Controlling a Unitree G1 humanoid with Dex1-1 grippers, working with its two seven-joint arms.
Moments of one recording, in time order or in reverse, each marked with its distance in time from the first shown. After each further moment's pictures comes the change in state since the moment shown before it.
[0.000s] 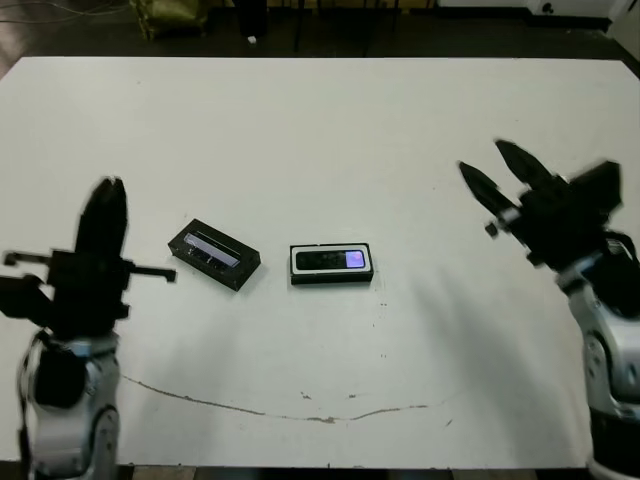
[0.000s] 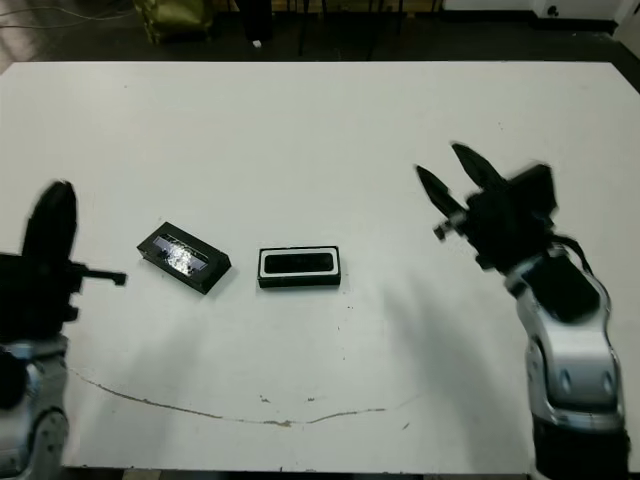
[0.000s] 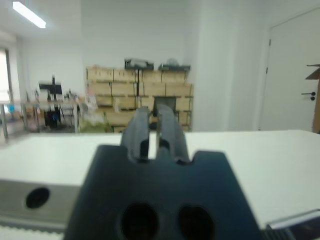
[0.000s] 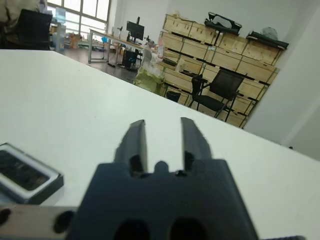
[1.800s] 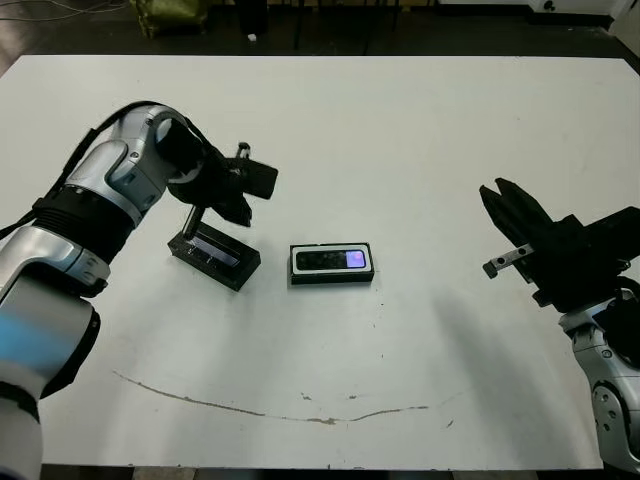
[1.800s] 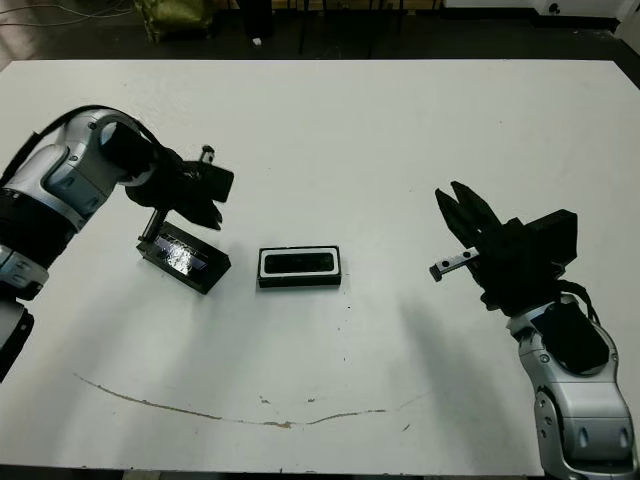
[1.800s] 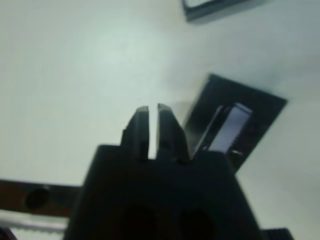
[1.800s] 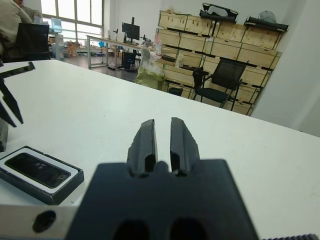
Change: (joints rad) left arm -1.083 0.274 -0.843 0.995 0.630 0.114 -1.174; right arm 0.067 -0.011 0.041 -0.078 0.092 0.046 -0.096
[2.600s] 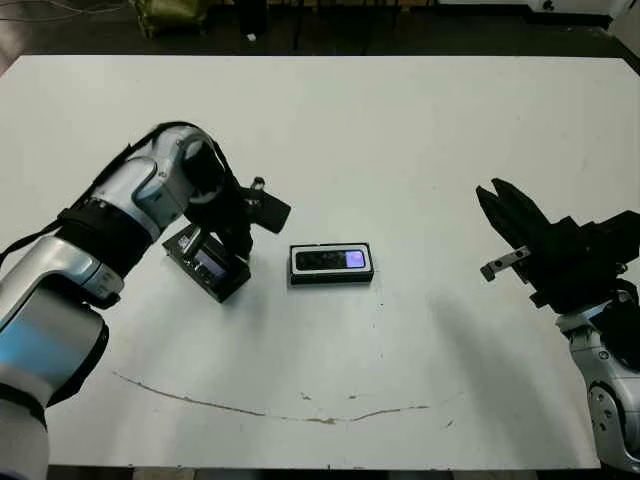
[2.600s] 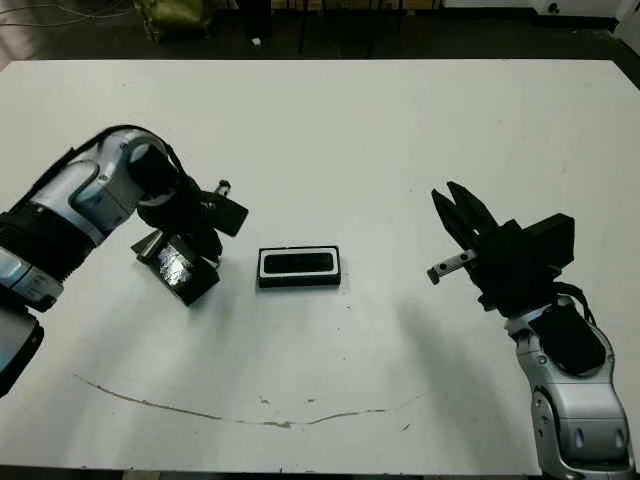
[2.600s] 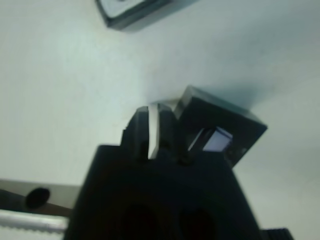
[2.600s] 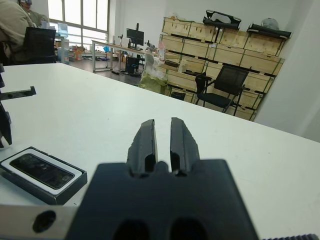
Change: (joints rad) left arm 0.055 -0.018 -0.058 -0.157 0.053 0.075 -0.121; right arm 0.006 0.000 0.010 0.018 0.009 -0.057 0.013
